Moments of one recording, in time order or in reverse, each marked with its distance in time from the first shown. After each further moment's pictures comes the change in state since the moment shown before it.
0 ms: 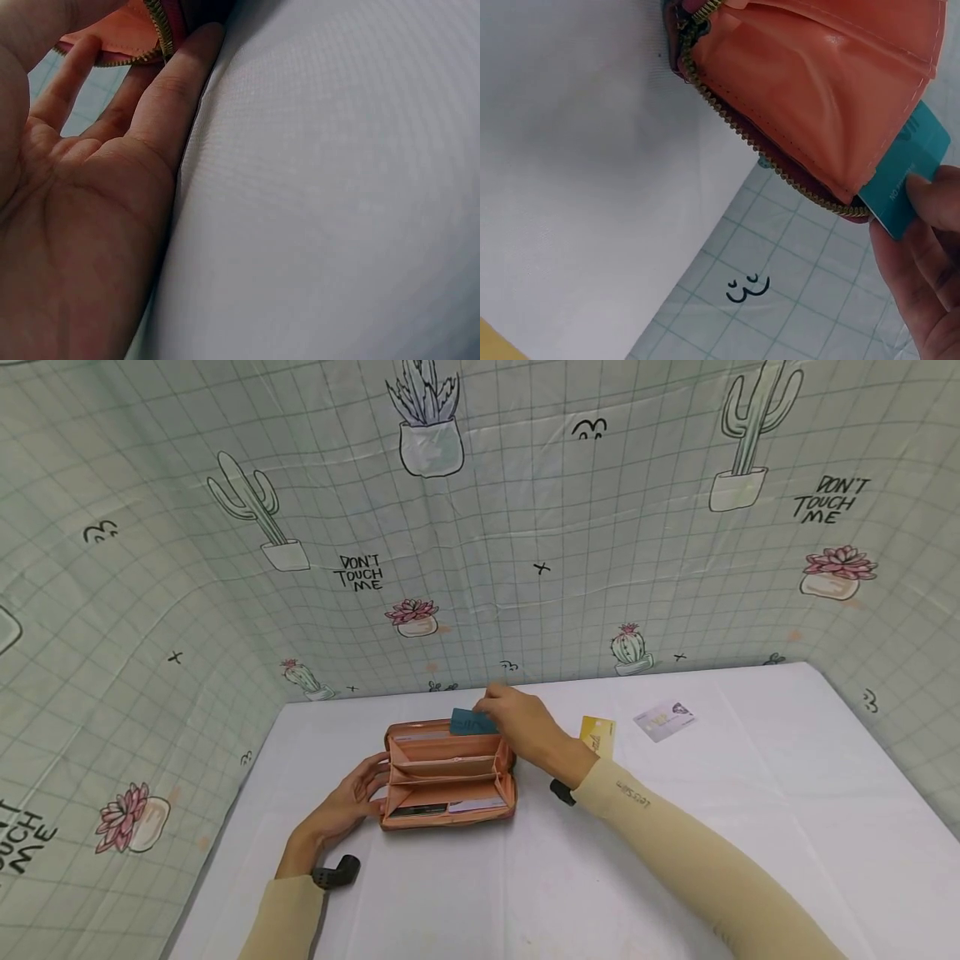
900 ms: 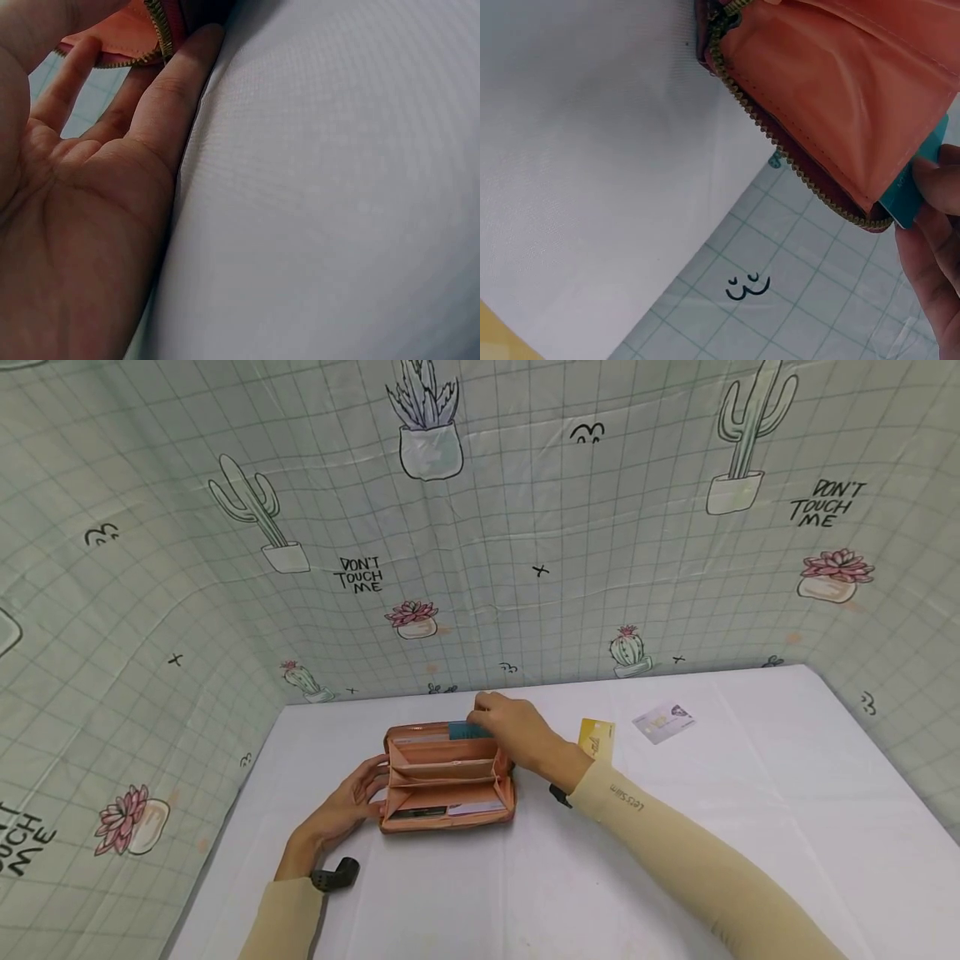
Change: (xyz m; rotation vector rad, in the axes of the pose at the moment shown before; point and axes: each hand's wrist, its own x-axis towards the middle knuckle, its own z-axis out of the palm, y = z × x) left_hand 0.001 -0.001 0.000 -0.007 0.007 -0.004; right_hand 0.000 -0.001 0.006 -0.155 0.011 -0.191
